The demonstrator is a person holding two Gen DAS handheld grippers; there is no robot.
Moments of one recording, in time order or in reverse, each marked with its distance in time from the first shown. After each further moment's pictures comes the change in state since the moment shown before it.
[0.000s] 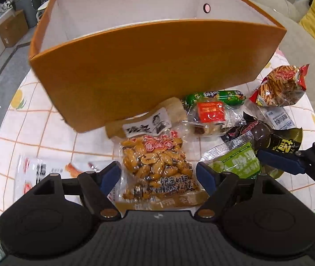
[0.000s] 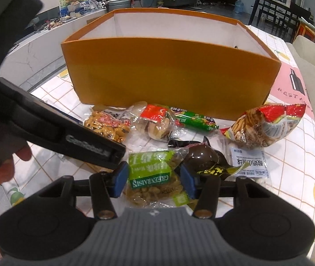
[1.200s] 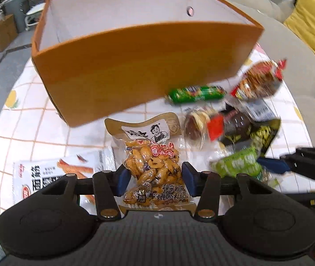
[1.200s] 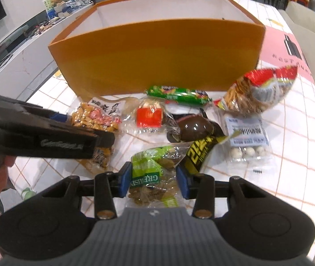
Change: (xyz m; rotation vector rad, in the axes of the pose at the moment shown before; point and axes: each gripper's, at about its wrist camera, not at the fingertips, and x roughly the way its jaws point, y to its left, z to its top) left arm -0.025 0.009 -0.022 0.040 -0.011 -0.093; right arm -0.004 -0.025 -0.005 0.157 0.104 0.054
